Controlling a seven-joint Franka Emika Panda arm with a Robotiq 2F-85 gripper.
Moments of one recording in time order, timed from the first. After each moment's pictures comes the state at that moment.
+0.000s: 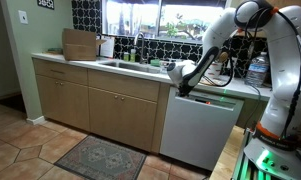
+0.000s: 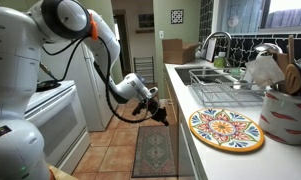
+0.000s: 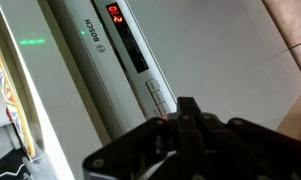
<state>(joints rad) -0.08 0.39 -0.09 -2.16 -1.07 2.22 0.90</state>
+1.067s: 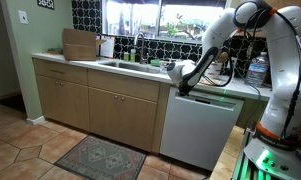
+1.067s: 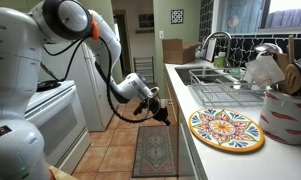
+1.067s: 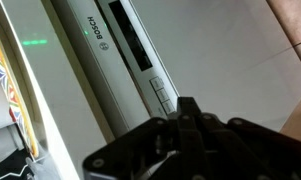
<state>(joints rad) -0.08 0.39 -0.10 -2.14 -1.07 2.22 0.90</state>
